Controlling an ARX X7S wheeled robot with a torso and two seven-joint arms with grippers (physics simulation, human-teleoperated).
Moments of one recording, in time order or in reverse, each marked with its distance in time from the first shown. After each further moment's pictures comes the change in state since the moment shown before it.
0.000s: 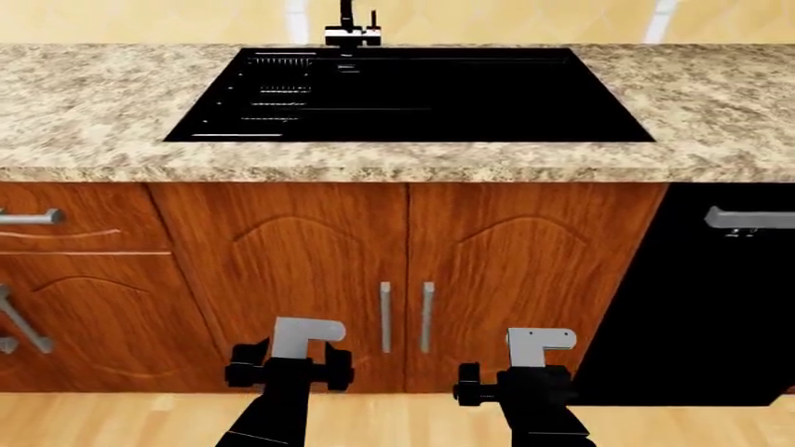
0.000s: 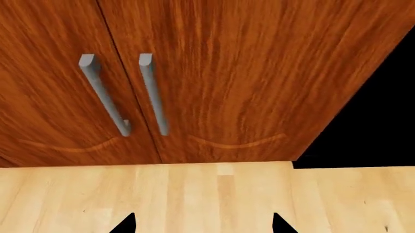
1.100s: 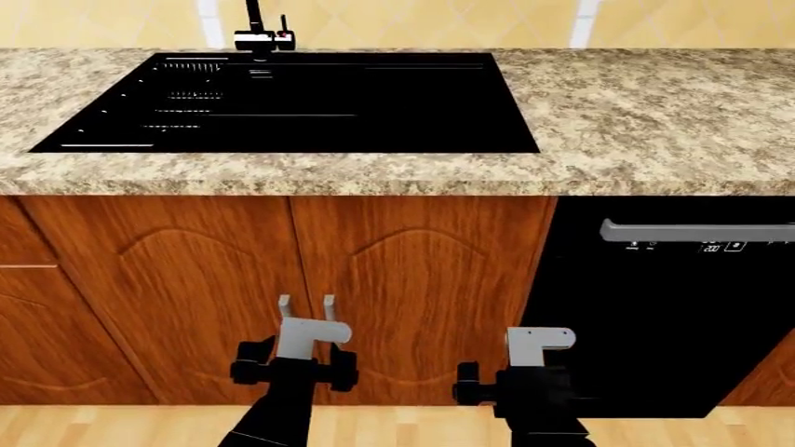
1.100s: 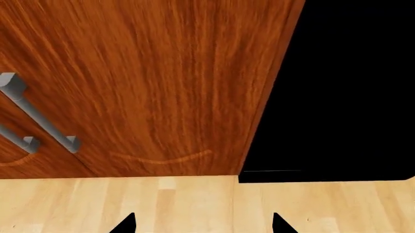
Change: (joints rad) left arm 0.001 0.001 0.064 0.001 -0.027 0.016 0.004; right arm 0.000 -0.002 -0.004 0.000 -0.003 -0.011 -0.004
